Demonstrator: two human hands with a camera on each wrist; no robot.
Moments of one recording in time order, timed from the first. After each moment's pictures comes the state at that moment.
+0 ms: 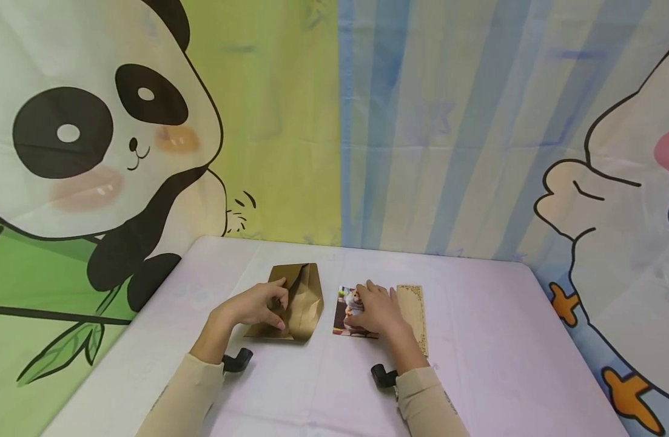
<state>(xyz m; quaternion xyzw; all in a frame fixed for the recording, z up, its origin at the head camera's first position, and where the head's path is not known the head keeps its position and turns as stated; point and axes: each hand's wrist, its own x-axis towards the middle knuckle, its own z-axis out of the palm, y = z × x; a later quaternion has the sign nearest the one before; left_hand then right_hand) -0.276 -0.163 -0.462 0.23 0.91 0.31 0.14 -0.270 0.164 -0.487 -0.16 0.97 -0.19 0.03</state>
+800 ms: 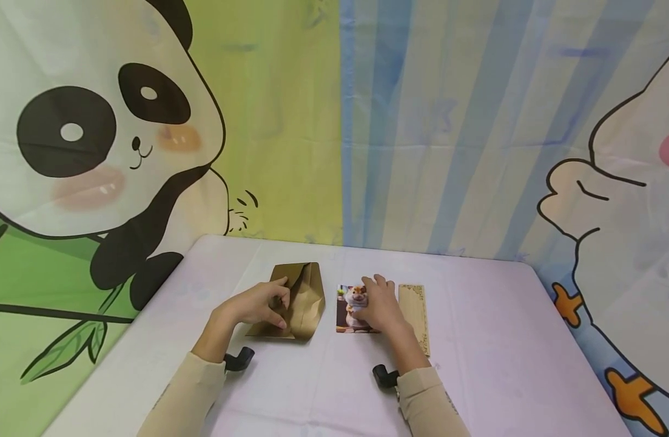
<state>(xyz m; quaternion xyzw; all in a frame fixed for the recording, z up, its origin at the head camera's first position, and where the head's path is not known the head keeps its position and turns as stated) -0.275 -0.165 -0.461 0.23 0.91 0.31 0.14 -0.275 0.163 -0.491 -0.11 0.96 -0.27 -0.01</state>
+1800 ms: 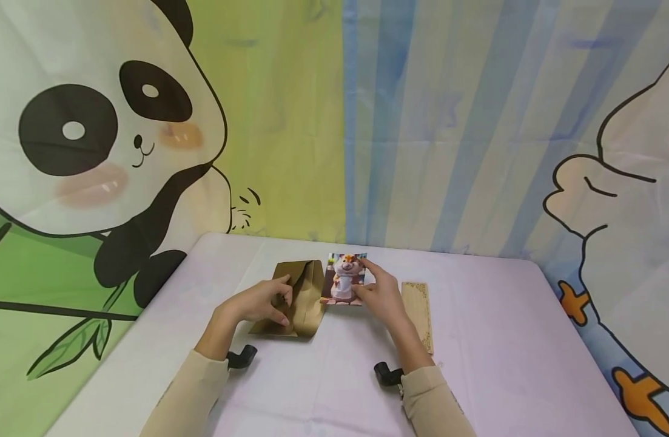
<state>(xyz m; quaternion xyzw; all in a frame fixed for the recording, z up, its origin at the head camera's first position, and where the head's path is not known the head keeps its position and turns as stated) -0.279 -0.166 -0.462 0.25 0.91 0.31 0.14 -0.277 0.157 -0.475 -0.08 0.85 -0.52 -0.02</state>
